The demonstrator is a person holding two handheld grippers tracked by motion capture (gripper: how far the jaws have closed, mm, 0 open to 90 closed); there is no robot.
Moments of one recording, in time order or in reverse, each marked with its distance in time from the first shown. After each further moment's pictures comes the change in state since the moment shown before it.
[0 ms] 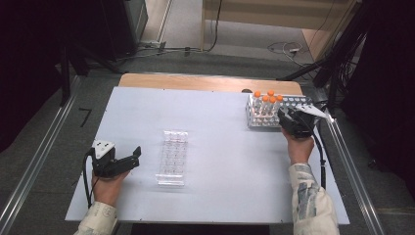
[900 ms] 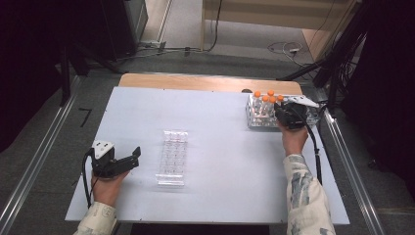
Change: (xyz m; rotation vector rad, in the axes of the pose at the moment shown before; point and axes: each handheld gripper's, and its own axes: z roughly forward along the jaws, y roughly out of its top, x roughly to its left) left arm 0.001 0.000 -0.001 0.000 -0.003 -0.005; right arm 0.009 0.017 0.027 0.024 -0.001 -0.038
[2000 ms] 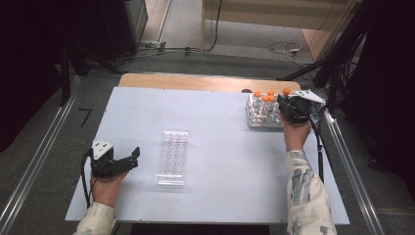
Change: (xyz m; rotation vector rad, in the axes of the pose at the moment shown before) left arm 0.001 0.000 -0.003 -0.004 -0.001 -0.001; right arm -0.002 0.021 -0.015 -0.093 0.003 0.042
